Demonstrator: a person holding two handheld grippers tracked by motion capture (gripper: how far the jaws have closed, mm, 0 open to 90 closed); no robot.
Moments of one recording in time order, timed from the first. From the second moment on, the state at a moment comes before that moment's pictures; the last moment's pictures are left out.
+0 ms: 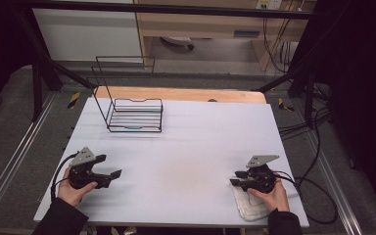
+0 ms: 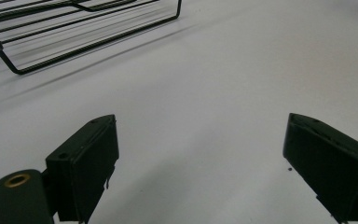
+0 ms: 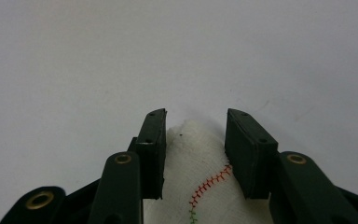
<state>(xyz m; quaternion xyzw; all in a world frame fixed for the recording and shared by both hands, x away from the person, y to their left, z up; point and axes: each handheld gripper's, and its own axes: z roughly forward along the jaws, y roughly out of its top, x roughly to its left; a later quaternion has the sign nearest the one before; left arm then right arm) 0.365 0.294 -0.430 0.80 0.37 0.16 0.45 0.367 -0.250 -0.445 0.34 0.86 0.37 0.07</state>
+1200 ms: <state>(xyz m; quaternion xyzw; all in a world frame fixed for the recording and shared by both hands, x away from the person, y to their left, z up) 0.366 0.296 -0.431 0.80 0.38 0.16 0.44 0.385 -0.201 -0.421 0.29 0.86 0.40 0.11</state>
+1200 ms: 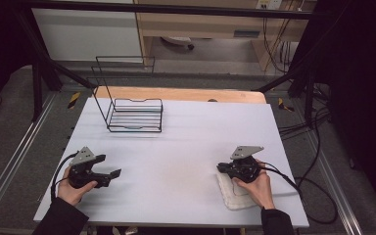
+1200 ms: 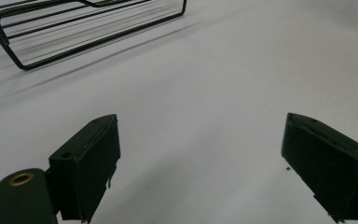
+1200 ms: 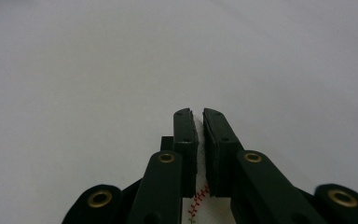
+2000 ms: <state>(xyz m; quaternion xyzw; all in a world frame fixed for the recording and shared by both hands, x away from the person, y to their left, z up) 0.367 0.300 -0.430 0.79 0.39 0.17 0.44 0.417 -0.085 -0.431 0.22 0.88 0.41 0.08</state>
